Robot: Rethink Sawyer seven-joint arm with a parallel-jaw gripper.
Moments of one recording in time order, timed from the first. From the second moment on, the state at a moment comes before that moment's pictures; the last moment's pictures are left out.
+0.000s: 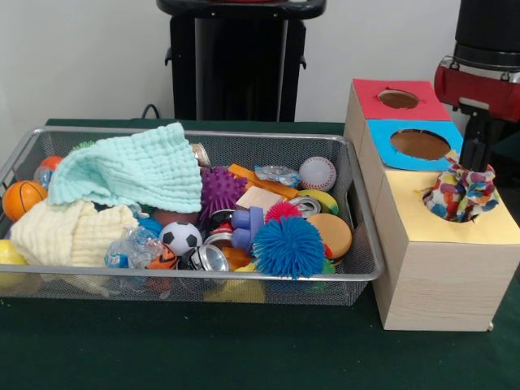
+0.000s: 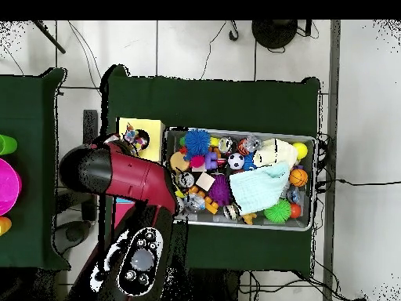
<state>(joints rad) 0.31 -0.53 -0.33 1.52 0.53 0.48 2.36</state>
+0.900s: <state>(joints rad) 0.32 -0.47 -0.36 1.49 0.53 0.48 2.36</state>
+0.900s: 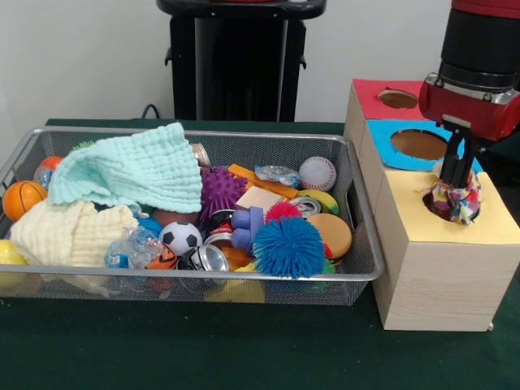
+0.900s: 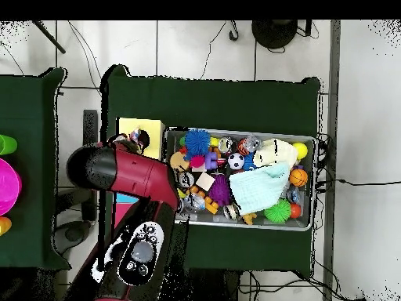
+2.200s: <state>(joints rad) 0.32 -0.46 -0.41 1.47 0.53 0.49 2.36</state>
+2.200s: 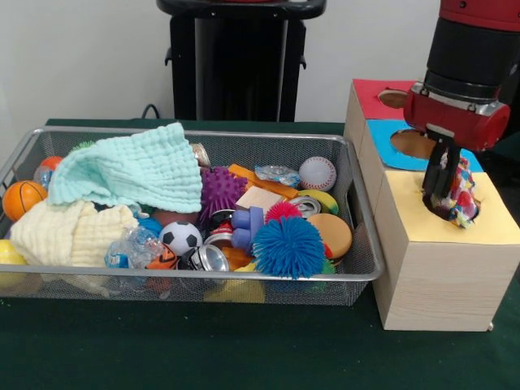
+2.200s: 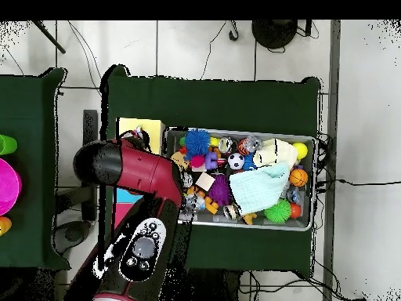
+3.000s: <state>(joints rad) 0.29 -0.67 -0.46 1.49 0.48 0.71 2.36</state>
